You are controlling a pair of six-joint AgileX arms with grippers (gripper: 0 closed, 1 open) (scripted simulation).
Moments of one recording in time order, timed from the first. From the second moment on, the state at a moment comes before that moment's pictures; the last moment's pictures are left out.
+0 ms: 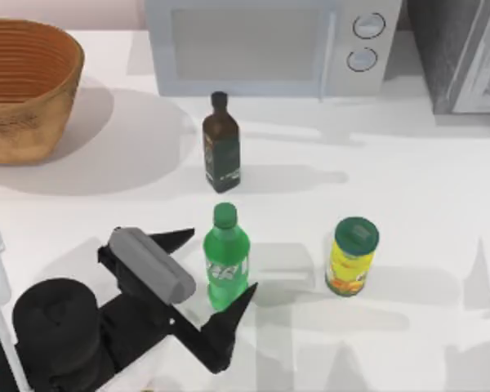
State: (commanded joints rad) left arm -0.69 1.87 0.14 1.54 0.13 0.04; right arm 0.00 0.00 0.00 0.00 0.00 0.00
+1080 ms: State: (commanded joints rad) left arm -0.71 1.98 0.28 1.49 0.11 0.04; right arm 0.00 0.00 0.00 0.00 0.00 0.00
